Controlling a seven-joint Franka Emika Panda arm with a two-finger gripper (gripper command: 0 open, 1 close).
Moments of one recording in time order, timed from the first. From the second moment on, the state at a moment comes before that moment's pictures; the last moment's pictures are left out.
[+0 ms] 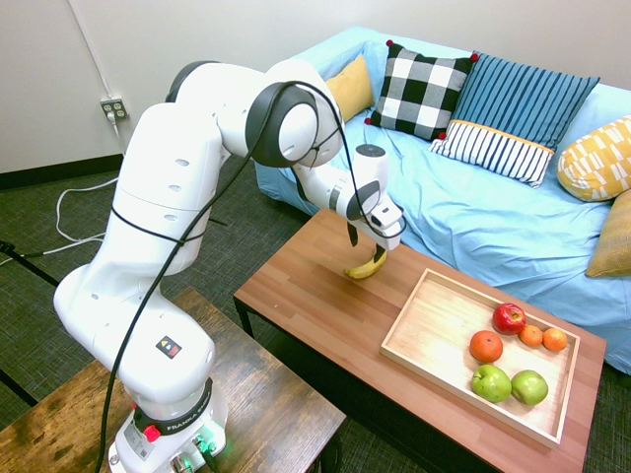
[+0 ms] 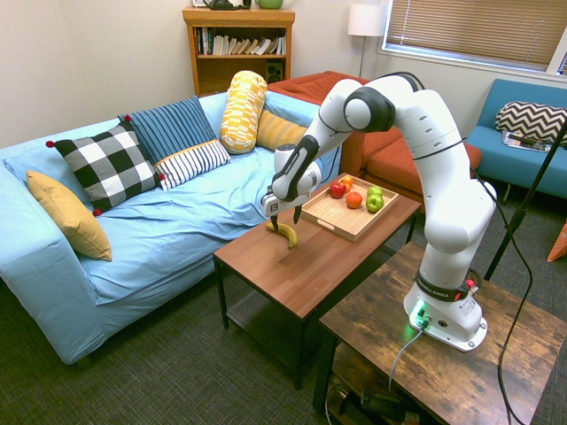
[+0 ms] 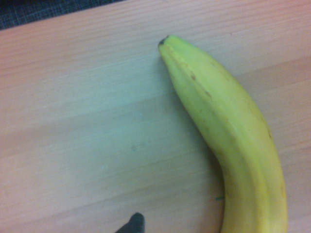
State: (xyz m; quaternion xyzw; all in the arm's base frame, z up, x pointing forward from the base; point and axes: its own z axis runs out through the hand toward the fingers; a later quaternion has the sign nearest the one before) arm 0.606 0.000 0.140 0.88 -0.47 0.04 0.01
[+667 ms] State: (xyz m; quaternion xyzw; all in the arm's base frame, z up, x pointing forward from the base) arm 0.627 -0.008 0.093 0.87 -0.49 0.03 0.01
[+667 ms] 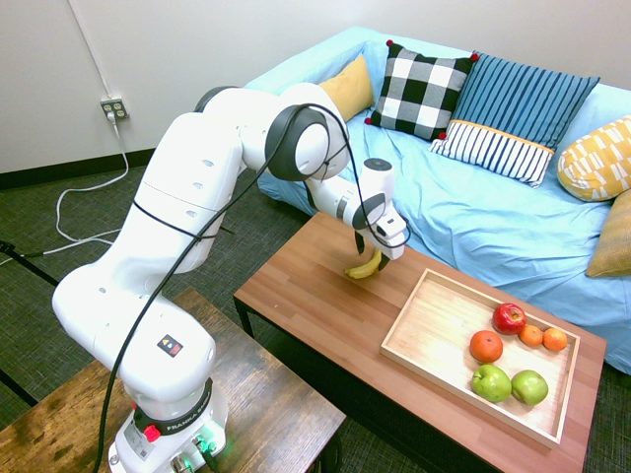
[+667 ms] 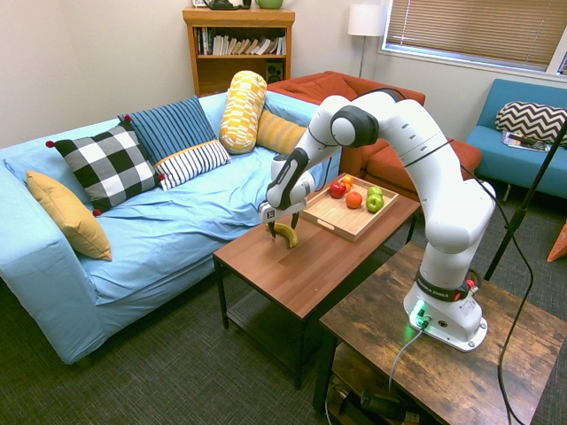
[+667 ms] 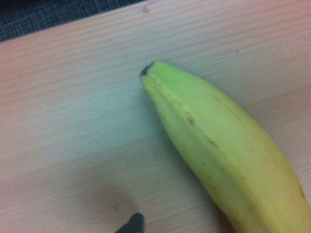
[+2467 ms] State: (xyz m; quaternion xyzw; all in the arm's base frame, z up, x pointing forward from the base) arm 0.622 -0.107 0.215 0.85 -0.52 0.06 0.00
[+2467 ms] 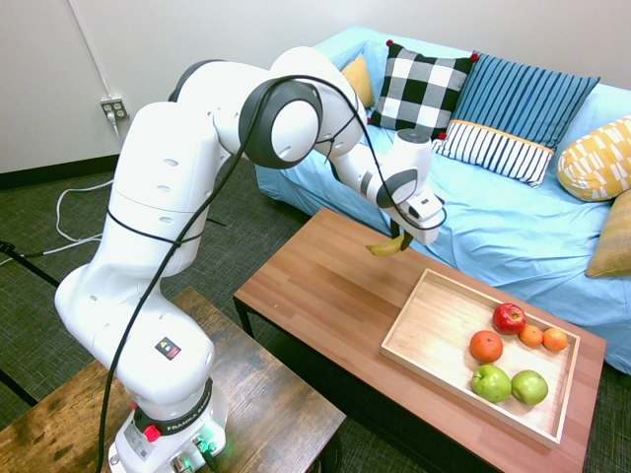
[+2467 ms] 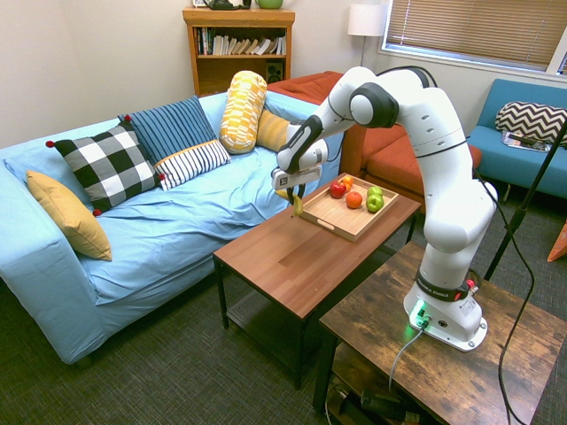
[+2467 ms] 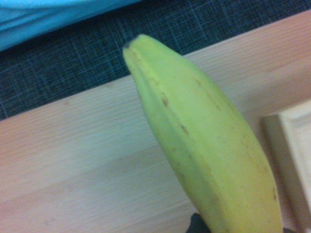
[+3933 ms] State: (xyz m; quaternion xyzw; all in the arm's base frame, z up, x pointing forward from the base) arm 0.533 -0.307 0.110 0.82 -0.57 0.02 0.00
